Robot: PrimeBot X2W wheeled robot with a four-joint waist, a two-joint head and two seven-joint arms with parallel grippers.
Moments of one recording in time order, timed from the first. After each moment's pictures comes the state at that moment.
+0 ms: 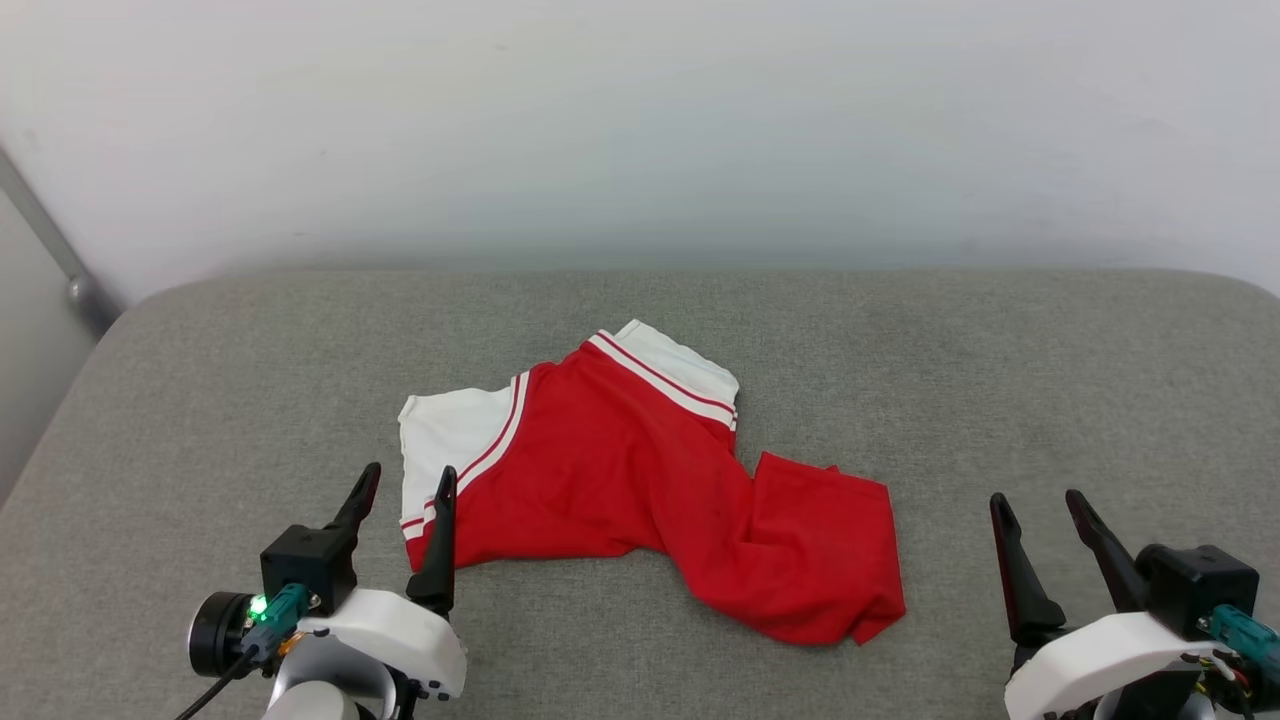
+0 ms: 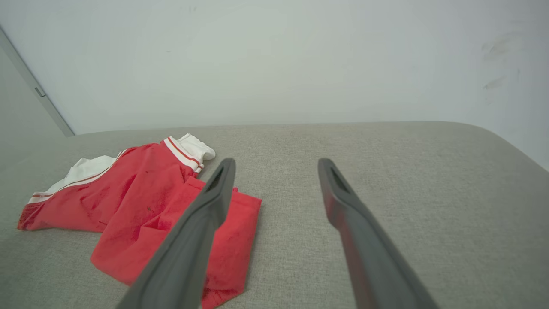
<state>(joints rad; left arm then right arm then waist) -0.17 0.36 -0.44 0.25 -0.52 0.18 -0.26 0.03 -0.05 -0.04 0.07 0.15 0.13 -0.03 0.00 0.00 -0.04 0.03</state>
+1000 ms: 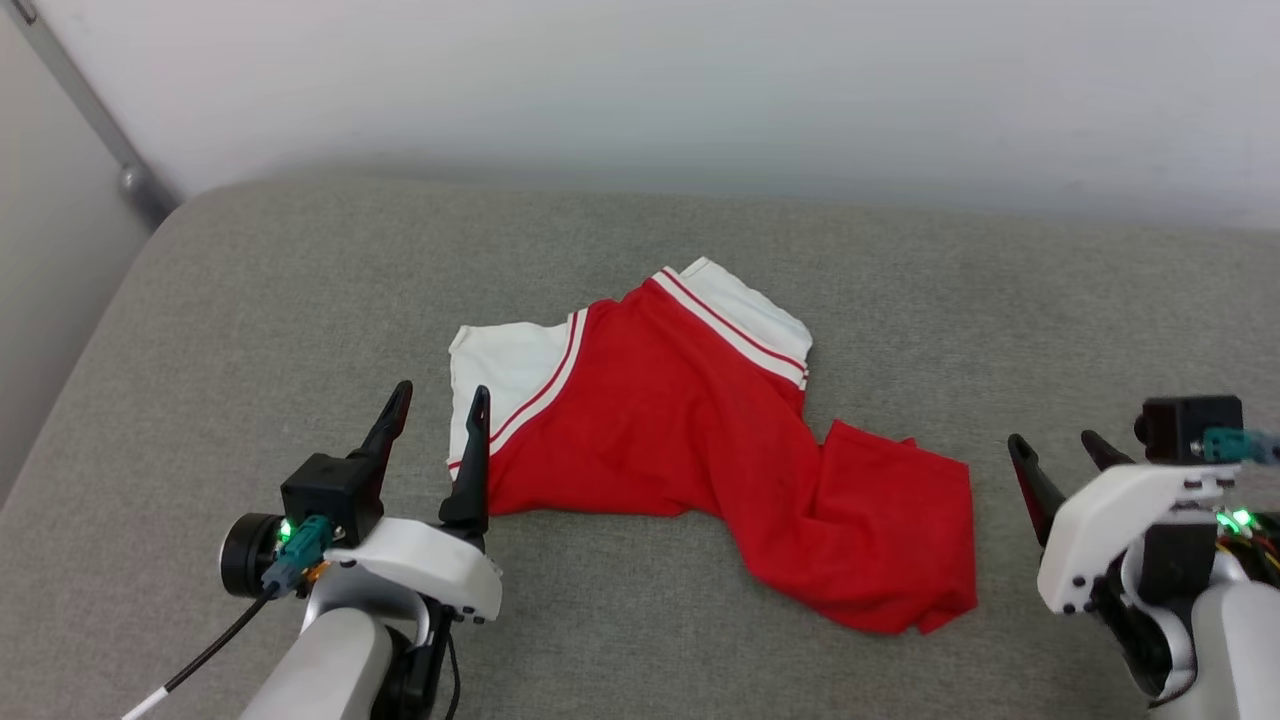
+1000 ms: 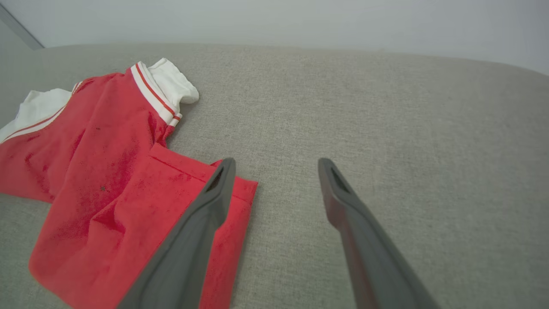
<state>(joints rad) -0.28 0.31 -0.43 0.25 -0.50 0.15 -0.26 -0.17 -0.08 -0.12 0.15 0.14 0.13 0.33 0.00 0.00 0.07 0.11</state>
